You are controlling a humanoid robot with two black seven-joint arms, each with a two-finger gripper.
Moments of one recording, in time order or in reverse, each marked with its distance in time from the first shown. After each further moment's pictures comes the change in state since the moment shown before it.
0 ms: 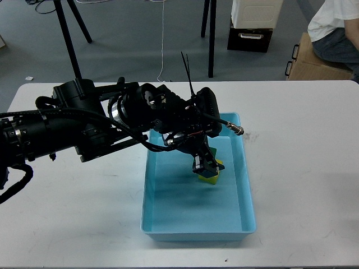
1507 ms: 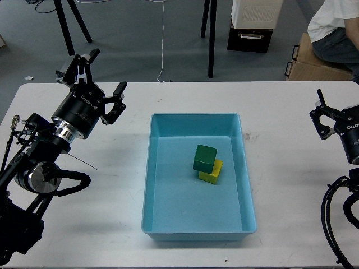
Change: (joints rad) left arm 1.178 0.024 -1.046 -0.408 -1.774 0.351 0.412; right arm 0.237 0.348 0.000 -0.021 0.818 0.109 -0.297
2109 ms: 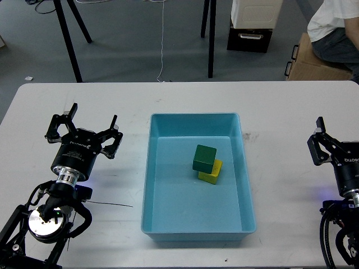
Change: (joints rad) left arm 0.152 -0.101 -0.147 -0.079 -0.351 -0.007 -0.015; right arm -0.117 0.023 -0.003 -0.047 0.320 0.157 0.002
